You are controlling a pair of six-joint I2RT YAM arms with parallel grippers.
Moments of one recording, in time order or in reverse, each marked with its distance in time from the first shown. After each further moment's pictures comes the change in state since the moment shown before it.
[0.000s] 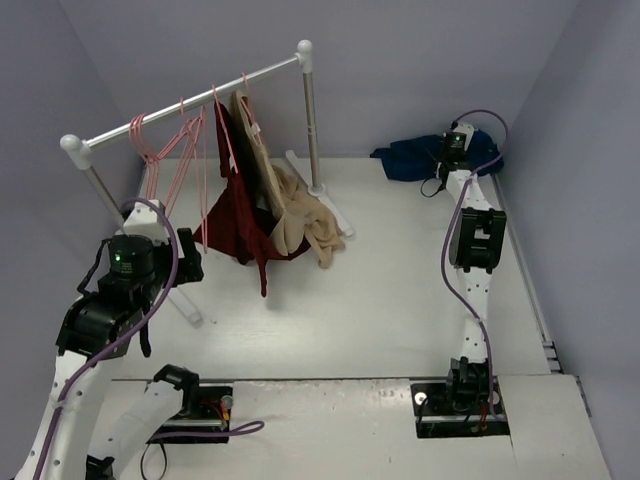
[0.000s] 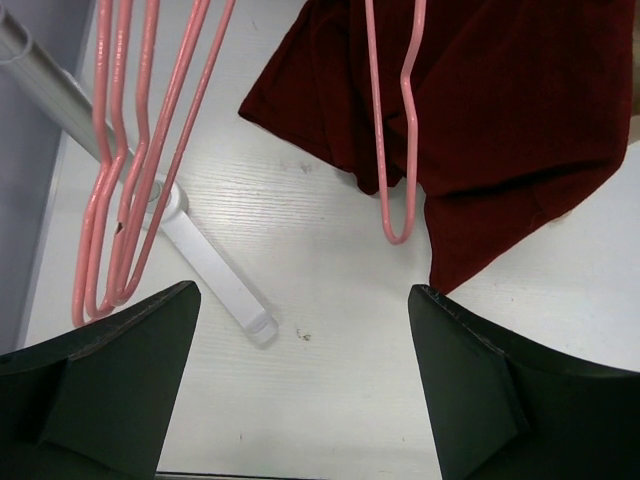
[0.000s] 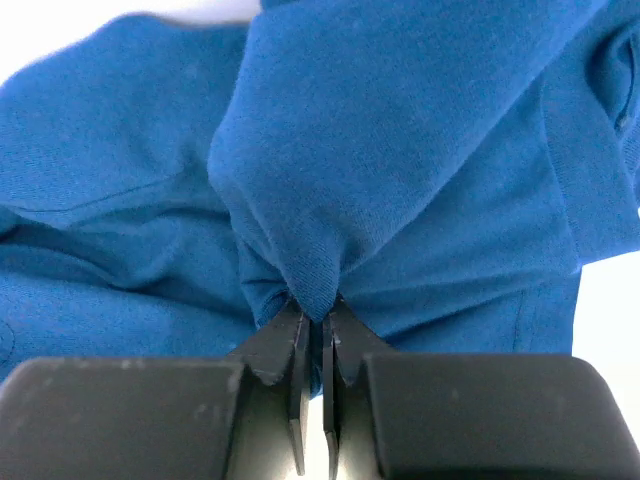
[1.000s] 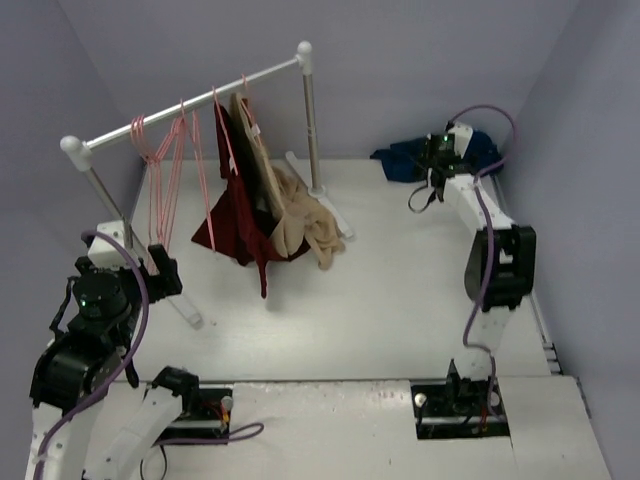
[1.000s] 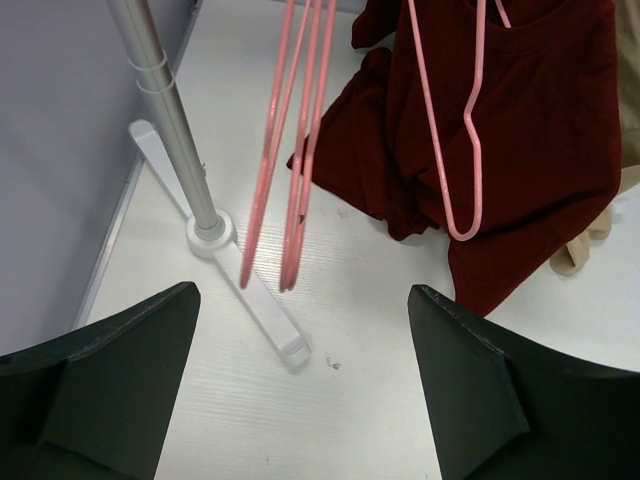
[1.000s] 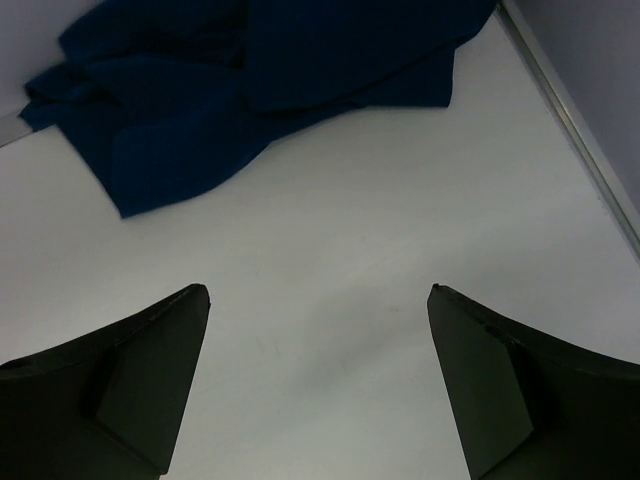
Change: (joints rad) left arm 0.000 -0.180 0.001 0.002 -0.114 0.045; right arm 0.170 -0.788 -0.772 -0.100 0.212 0.160
